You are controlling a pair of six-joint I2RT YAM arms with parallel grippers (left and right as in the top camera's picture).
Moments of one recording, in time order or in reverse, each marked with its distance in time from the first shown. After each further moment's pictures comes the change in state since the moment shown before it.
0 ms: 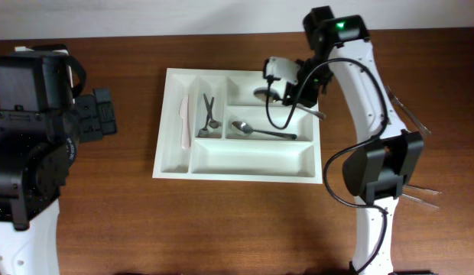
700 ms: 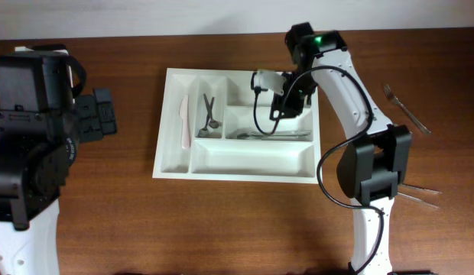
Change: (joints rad) left arm 0.000 0.000 0.000 0.000 0.000 0.000; right arm 0.040 0.001 -0.136 0.150 -0.004 0.114
